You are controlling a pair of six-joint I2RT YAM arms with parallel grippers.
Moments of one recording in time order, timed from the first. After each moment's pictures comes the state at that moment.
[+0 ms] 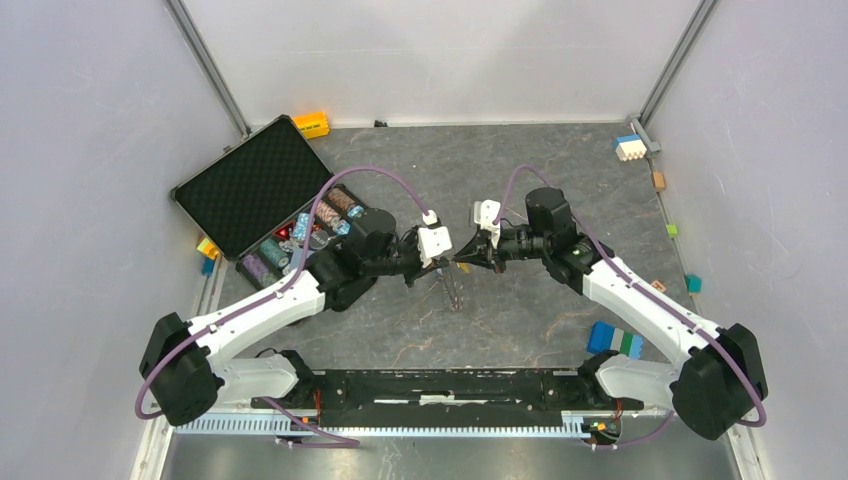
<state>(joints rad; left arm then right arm) -0.82 1.18 0.84 -0.09 0.41 0.37 0.56 1.17 0.83 -0.11 -0.85 -0.45</state>
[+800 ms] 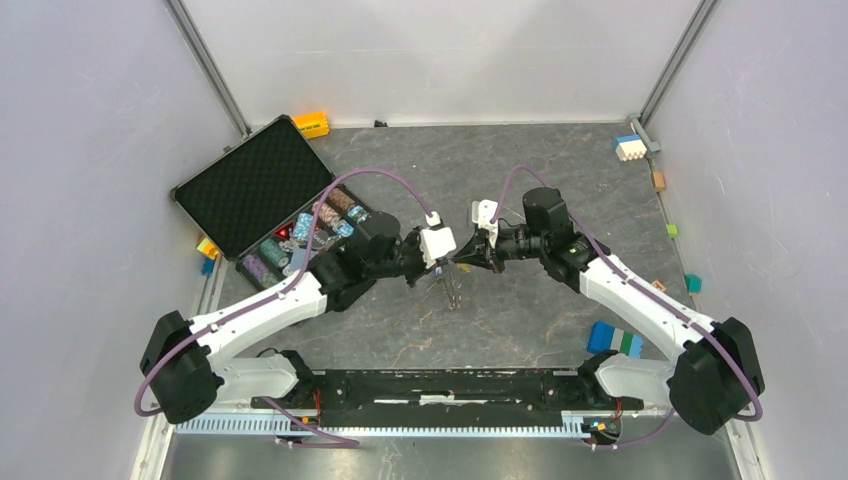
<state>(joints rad) -0.84 1.19 0.84 -0.08 0.32 0.37 0.56 1.20 0.82 -0.10 -0.85 -0.44</state>
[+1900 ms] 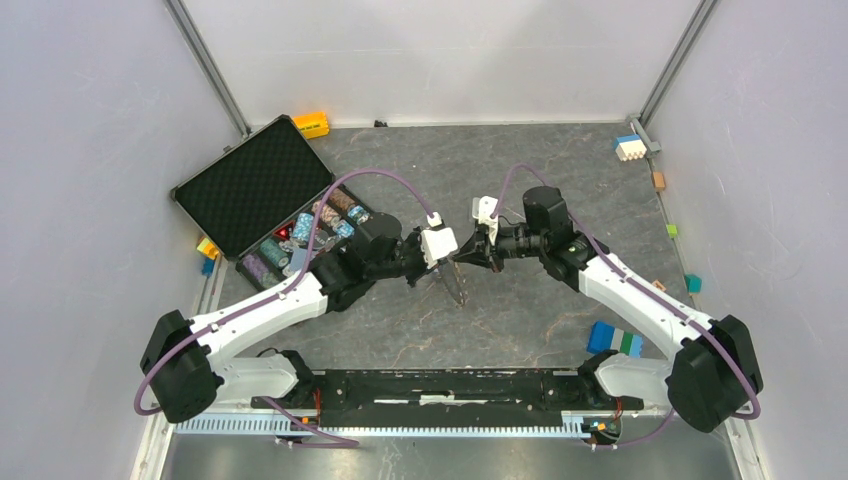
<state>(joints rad) -0.86 1.19 0.84 -0.09 0.27 0.37 0.55 1.21 0.82 -0.08 -0.86 -0.40</state>
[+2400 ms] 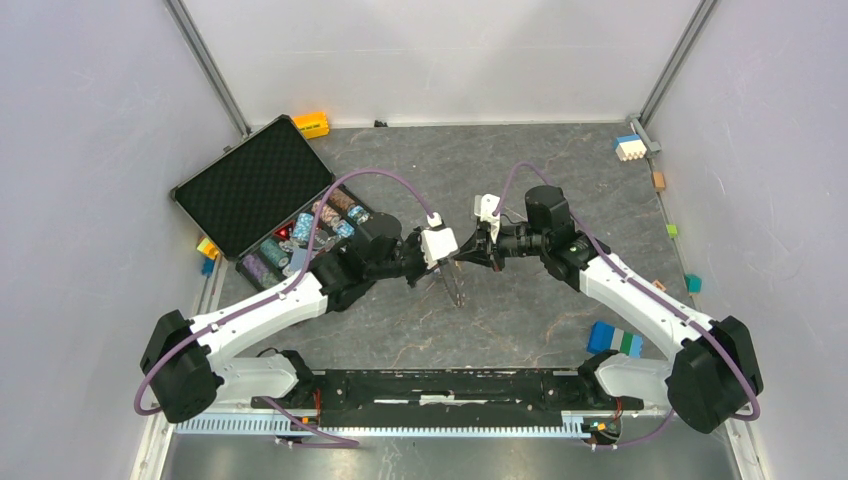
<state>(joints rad) -0.86 1.19 0.84 -0.09 0.28 0.37 0.54 1.21 0.82 -0.07 -0.86 -0.37</state>
